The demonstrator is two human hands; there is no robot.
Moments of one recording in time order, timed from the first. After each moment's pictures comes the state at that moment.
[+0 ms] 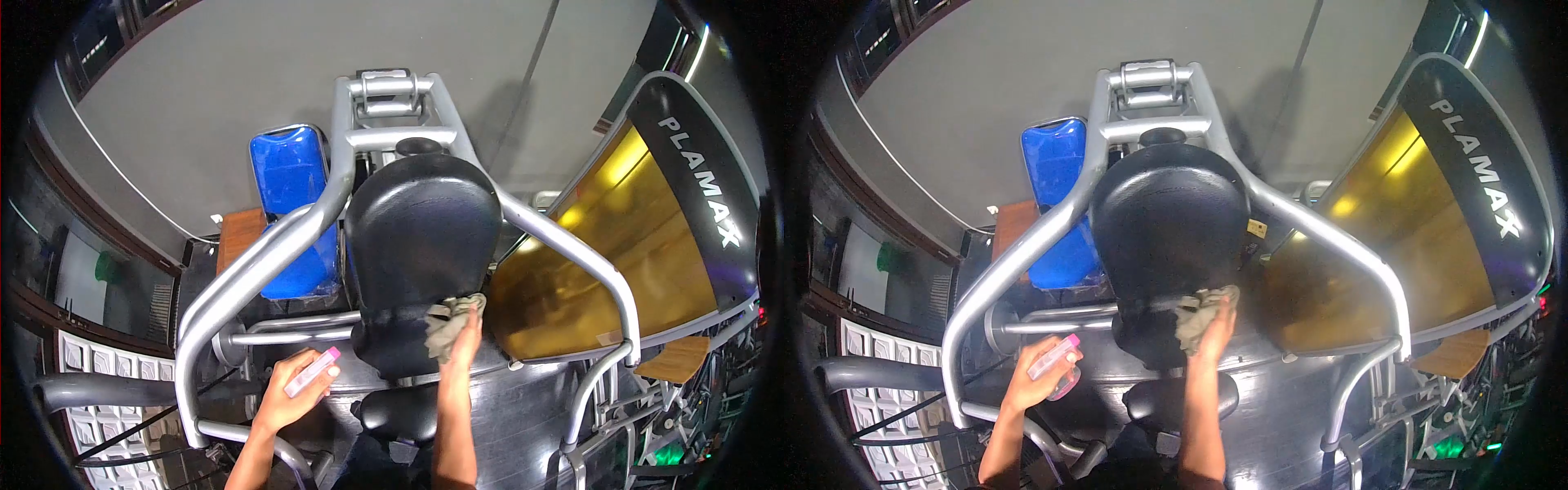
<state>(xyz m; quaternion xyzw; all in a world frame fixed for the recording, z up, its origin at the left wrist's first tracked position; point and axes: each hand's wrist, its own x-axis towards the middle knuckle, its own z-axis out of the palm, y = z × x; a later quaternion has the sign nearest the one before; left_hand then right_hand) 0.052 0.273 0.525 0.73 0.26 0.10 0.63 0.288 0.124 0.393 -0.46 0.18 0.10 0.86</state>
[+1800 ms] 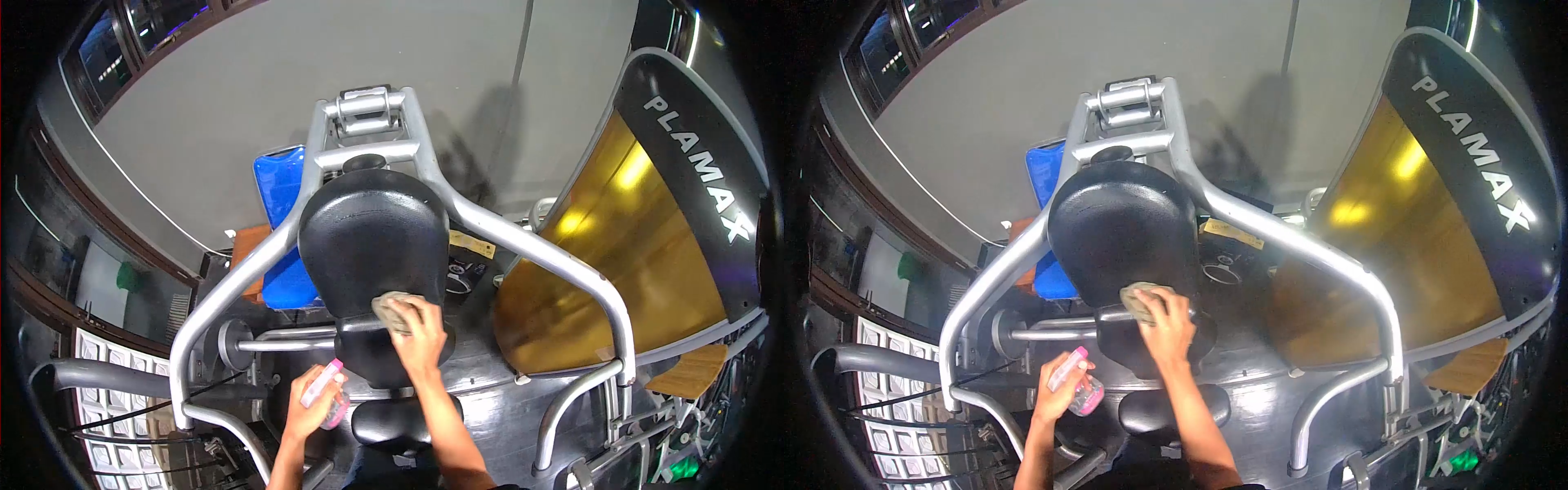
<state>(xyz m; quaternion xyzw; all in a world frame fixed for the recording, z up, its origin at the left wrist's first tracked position) 0.096 0.182 0.476 0.69 0.31 0.19 0.62 0.308 0.104 0.420 -0.77 -0.37 -0.17 0.49</state>
